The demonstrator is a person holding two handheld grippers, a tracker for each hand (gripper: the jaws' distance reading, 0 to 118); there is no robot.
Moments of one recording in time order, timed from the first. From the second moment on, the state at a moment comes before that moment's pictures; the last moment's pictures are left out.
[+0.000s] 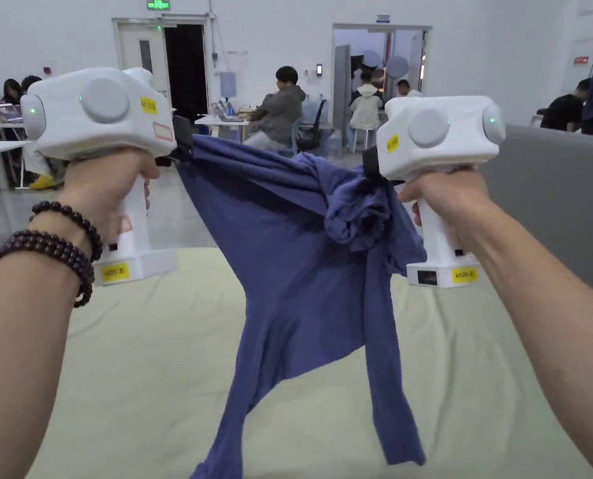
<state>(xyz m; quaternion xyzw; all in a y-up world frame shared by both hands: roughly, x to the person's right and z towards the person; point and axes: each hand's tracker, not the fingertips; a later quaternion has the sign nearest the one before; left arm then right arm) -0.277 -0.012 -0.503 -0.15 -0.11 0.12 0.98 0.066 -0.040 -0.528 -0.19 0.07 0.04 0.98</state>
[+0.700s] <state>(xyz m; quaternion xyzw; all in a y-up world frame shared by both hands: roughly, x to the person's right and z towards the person) -0.253 -0.180 -0.577 -0.28 -0.09 0.04 0.95 0.105 -0.216 -0.607 -0.30 0.05 -0.03 0.95</state>
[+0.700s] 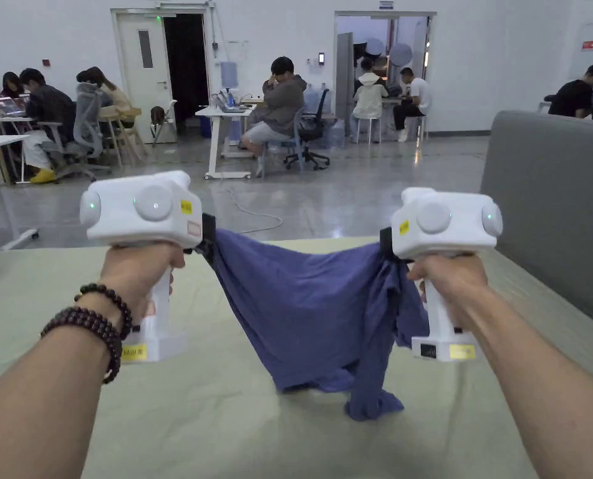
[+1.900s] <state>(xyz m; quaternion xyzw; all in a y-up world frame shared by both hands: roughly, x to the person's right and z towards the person) -0.281 -0.438 -0.273 -0.41 -0.02 0.13 0.90 0.113 -0.412 -0.319 -0.40 0.06 0.02 0.91</state>
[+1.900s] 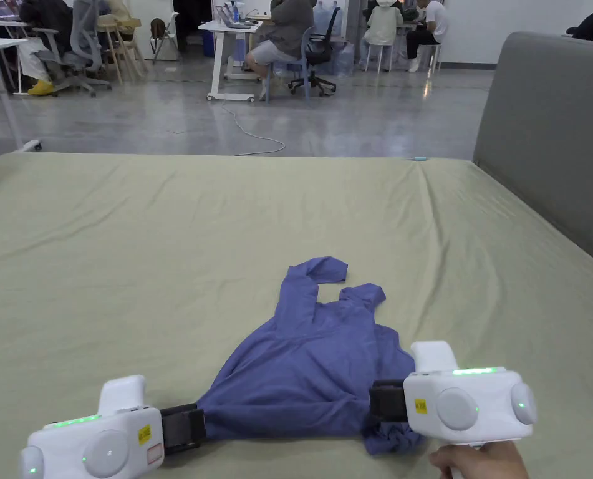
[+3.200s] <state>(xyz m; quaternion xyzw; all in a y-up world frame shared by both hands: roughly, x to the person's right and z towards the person) -0.267 -0.442 -0.353 -0.47 0.01 0.11 0.88 0.128 -0.397 -0.535 -0.46 0.08 0.06 0.88</state>
